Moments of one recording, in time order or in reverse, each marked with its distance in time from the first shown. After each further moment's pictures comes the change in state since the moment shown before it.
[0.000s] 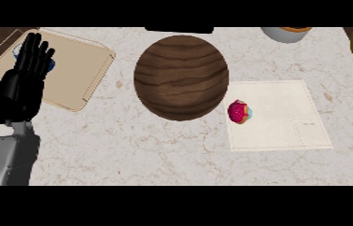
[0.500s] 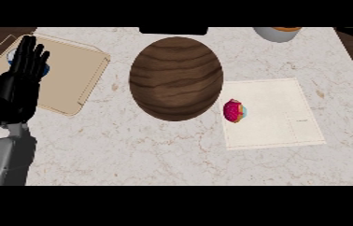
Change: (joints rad) left arm 0.013 0.008 0.021 0.012 0.000 0.002 0.004; right arm -0.246 0.084 -0.036 0.078 -0.144 0.184 0.062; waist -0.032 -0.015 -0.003
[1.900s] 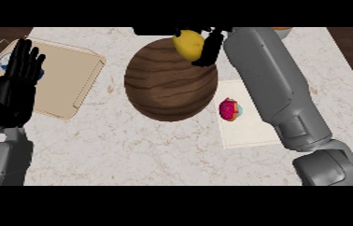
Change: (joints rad) left arm 0.027 -0.005 0.017 -0.021 -0.017 0.002 0.001; right arm -0.048 0.607 0.231 -0.208 -0.019 0.046 0.483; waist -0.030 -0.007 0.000
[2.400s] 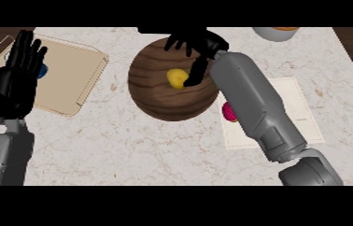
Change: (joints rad) left arm -0.056 0.006 -0.003 0.014 0.000 -0.004 0.033; right arm 0.081 0.087 0.033 0.142 -0.022 -0.190 0.125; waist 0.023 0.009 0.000
